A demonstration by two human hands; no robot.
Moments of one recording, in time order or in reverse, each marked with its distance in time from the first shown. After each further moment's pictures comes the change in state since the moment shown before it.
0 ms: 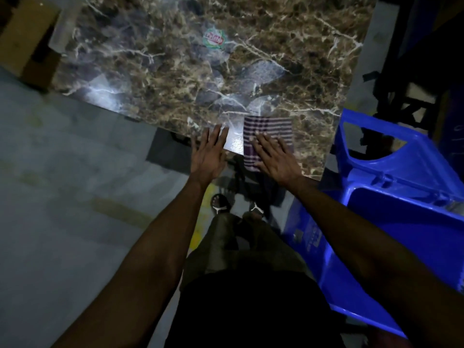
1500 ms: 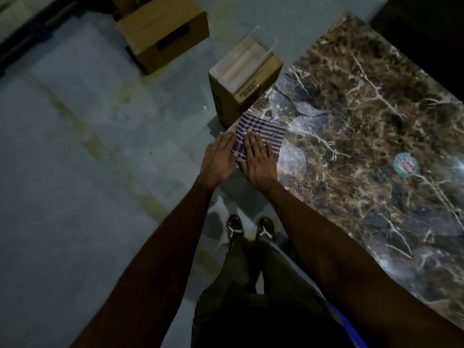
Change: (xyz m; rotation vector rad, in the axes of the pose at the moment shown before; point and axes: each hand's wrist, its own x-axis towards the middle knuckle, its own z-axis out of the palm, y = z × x) left_hand 0.047 -0.492 -0.137 -0.341 0.071 -0.374; right_hand 0.501 -0.390 0.003 0.067 -0.001 -0.088
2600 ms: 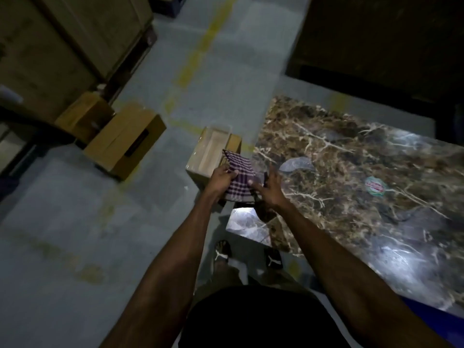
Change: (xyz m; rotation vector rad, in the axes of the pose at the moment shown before) left_hand 0.186 0.055 -0.149 -0.950 -0.342 -0.233; right_hand 0.121 0.051 -0.096 1.017 0.081 0.768
